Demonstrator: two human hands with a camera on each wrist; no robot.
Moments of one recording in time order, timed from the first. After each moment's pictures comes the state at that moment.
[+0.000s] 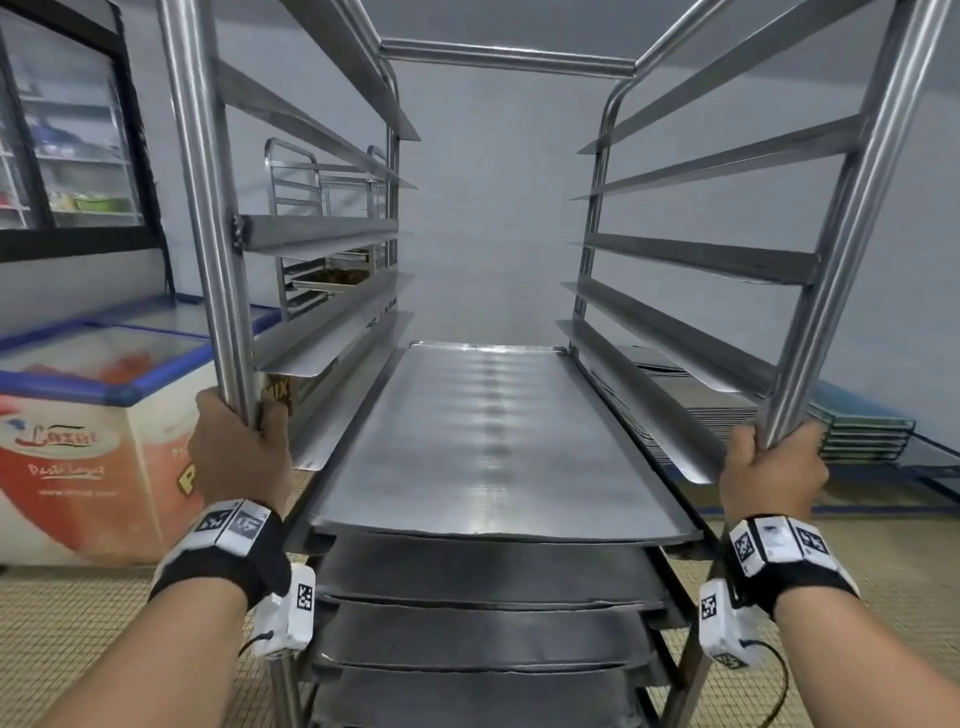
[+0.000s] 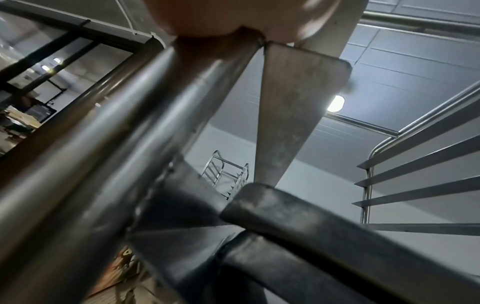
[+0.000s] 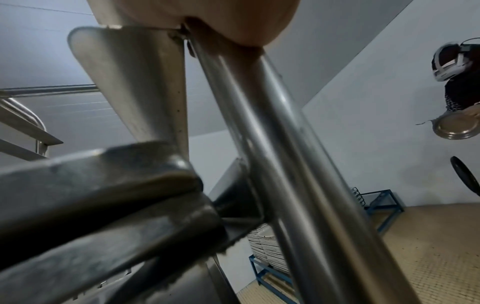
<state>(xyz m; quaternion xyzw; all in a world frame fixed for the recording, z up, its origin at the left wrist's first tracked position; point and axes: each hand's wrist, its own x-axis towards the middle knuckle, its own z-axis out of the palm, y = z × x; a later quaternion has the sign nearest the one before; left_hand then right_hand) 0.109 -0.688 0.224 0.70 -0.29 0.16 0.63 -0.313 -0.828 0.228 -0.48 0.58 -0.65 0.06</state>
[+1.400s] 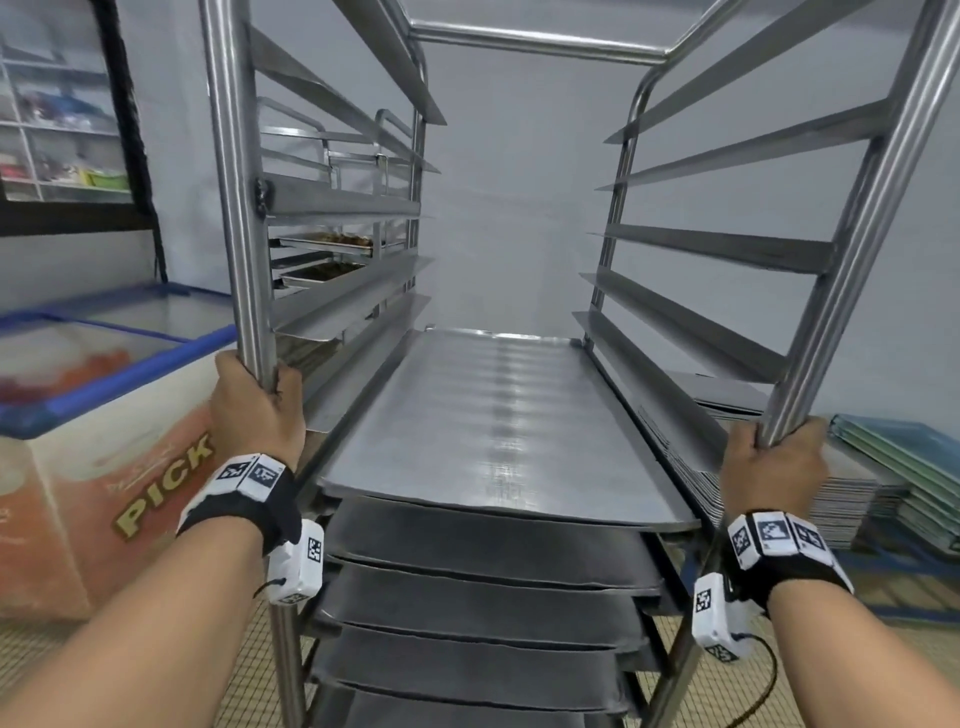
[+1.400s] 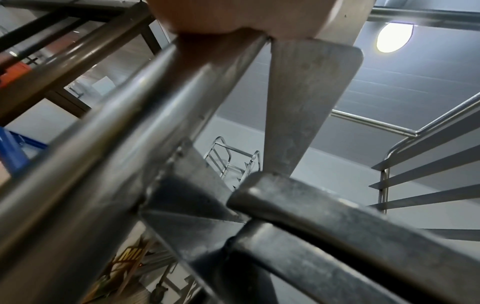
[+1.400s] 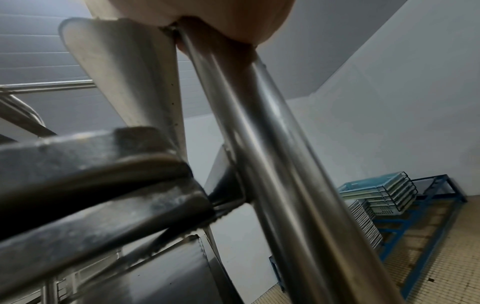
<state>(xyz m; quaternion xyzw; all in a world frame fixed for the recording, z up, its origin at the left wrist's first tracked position) 0.237 -1.110 0.226 0.69 -0.27 0.16 0.65 -0.170 -1.259 0.229 -0.50 0.55 -0.66 0.07</state>
